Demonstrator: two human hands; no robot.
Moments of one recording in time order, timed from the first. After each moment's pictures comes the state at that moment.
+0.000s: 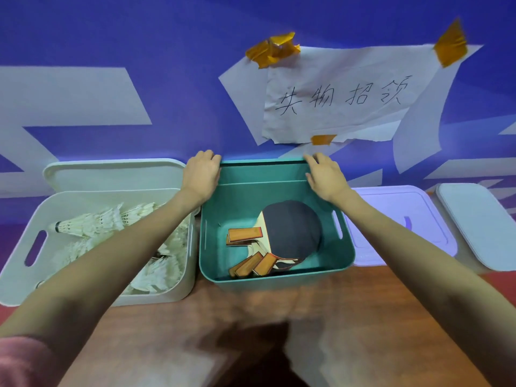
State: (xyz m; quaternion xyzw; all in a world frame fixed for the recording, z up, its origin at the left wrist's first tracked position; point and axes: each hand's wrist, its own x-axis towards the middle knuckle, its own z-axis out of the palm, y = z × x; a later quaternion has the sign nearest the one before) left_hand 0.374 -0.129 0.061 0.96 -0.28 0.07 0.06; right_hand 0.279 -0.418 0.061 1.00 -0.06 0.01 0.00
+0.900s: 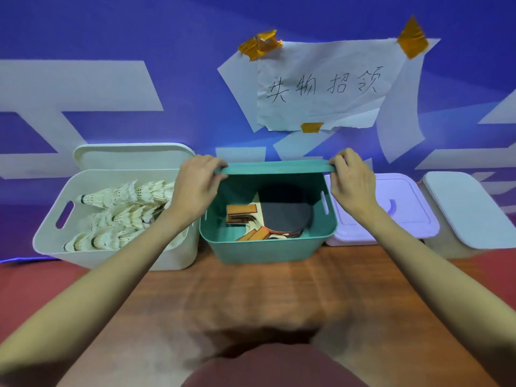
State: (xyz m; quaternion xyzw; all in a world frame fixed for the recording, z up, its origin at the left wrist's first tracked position) left_hand 0.236 -0.101 0.118 0.90 -0.32 0.19 0.21; right_hand 0.150 -0.419 0.105 0.95 -0.01 0.30 -0.01
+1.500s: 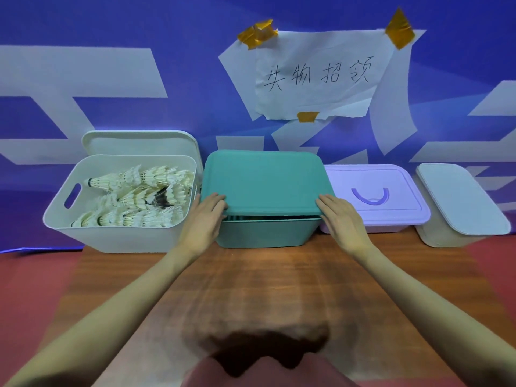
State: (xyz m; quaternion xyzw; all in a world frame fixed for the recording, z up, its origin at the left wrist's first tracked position) left_hand 0.150 -0.080 0.028 0.92 -0.34 0.13 0.16; right_hand 0.058 -0.420 0.014 0.98 0.07 0.19 -0.03
